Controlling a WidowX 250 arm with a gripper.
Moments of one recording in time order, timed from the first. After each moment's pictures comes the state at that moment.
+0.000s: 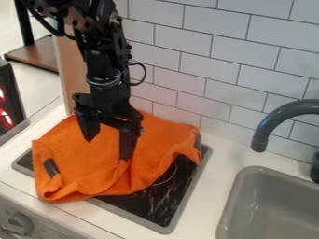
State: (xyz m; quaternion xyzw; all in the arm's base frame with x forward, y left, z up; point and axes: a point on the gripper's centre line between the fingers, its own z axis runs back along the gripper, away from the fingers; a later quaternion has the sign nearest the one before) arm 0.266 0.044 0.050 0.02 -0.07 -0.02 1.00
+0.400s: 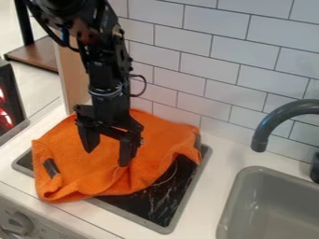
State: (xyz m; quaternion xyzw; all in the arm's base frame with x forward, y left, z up) arm 0.266 0.043 0.031 0.01 -0.04 -0.01 1.00
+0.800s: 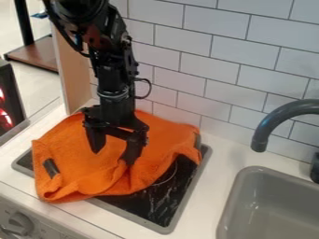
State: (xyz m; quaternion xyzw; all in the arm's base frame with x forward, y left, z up) arm 0.283 0.043 0.018 0.01 -0.03 0.00 1.00
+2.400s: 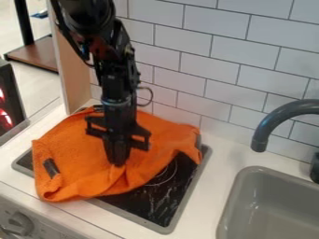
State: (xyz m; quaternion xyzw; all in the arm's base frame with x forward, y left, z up) arm 0.285 0.041 0.011 0.00 -0.02 0.02 1.00
